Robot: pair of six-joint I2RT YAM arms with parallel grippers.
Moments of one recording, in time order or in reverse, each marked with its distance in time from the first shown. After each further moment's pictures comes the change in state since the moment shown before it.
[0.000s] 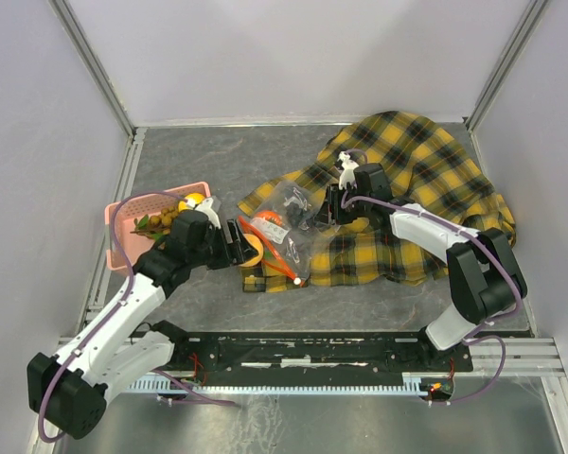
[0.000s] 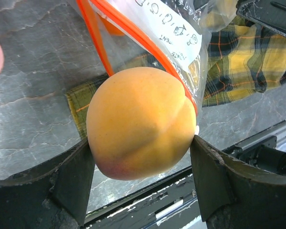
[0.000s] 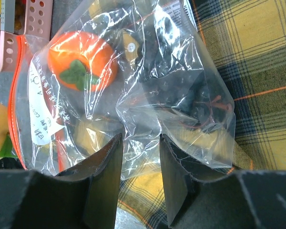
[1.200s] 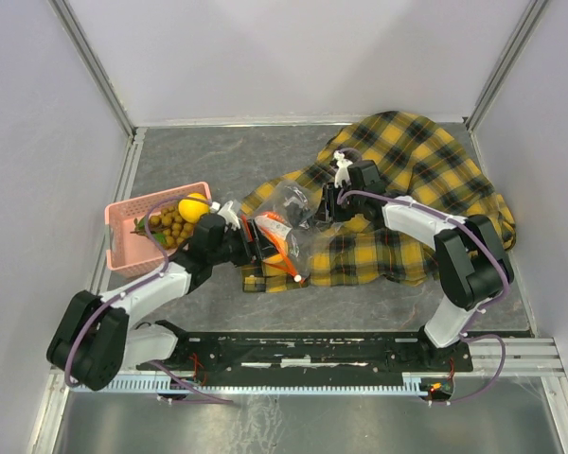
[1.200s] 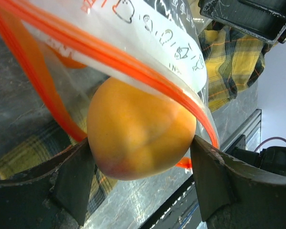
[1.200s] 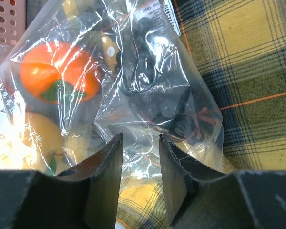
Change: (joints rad) left arm -0.013 0.333 -0.201 0.680 0.180 -0.116; right arm 0.000 0.104 0.077 -0.041 0.030 -0.027
